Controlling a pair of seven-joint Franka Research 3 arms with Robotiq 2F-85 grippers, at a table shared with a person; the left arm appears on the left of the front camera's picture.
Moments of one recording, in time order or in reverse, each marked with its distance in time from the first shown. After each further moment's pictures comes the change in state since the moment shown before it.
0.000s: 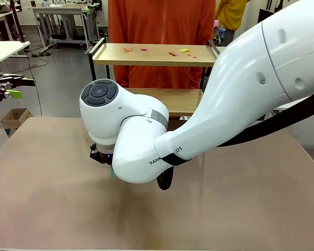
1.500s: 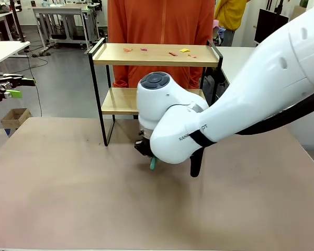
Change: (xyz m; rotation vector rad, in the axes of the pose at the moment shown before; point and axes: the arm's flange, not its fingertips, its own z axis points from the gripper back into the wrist) left arm 0.000 0.000 0.000 0.000 0.000 0.000; right arm 0.075 -0.121 -0.037 -0.093 0.094 -0.132
